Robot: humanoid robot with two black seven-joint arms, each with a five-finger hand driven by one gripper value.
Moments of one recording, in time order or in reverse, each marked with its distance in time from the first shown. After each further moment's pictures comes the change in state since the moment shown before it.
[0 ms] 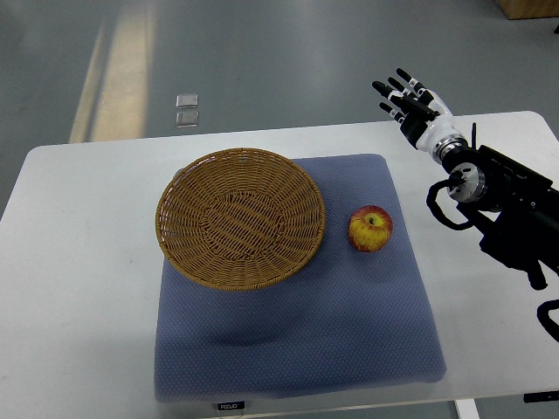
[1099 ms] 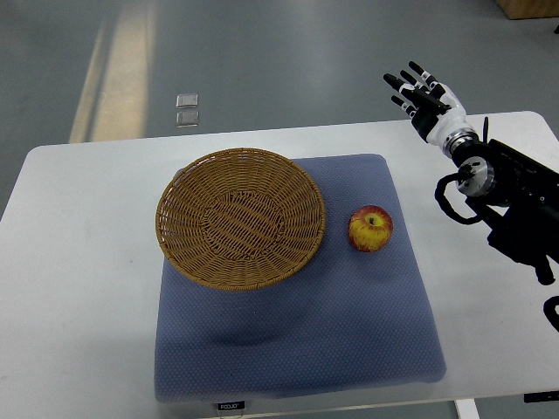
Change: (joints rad) left arm -0.002 0.000 0.000 0.020 0.000 0.014 -0.005; right arm 0.016 -0.024 0.007 -0.014 0.001 -0.015 0.002
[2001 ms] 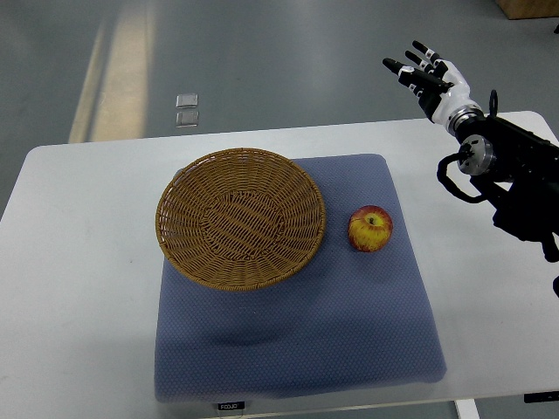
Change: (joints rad) left arm 0.000 0.000 0.000 0.000 0.000 0.000 0.000; right arm 0.122 -0.024 -0.202 -0.037 0.026 -0.058 0.001
